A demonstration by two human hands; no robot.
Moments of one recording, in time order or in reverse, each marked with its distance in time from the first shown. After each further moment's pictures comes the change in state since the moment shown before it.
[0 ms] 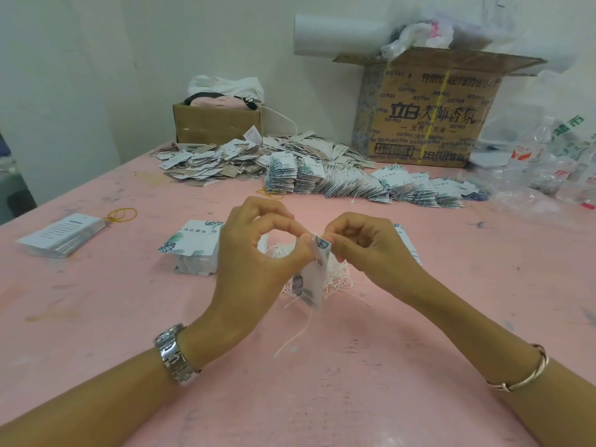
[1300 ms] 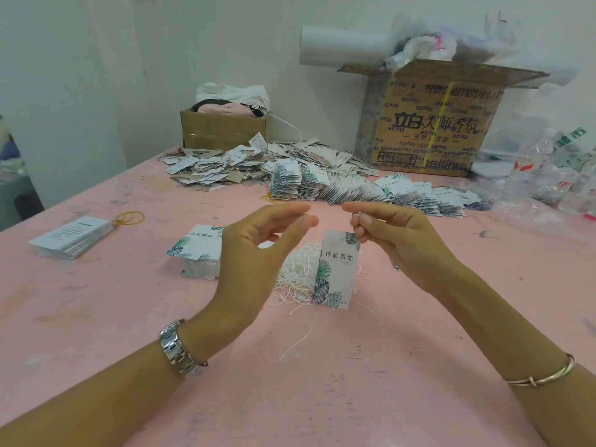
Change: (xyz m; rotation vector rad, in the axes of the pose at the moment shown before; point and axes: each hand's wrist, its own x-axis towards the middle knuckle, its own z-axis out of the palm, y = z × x) left_hand 0.009 0.002 -0.003 -0.437 -0.027 -0.121; right_hand 0.011 0.007 -0.041 0.327 0.055 0.150
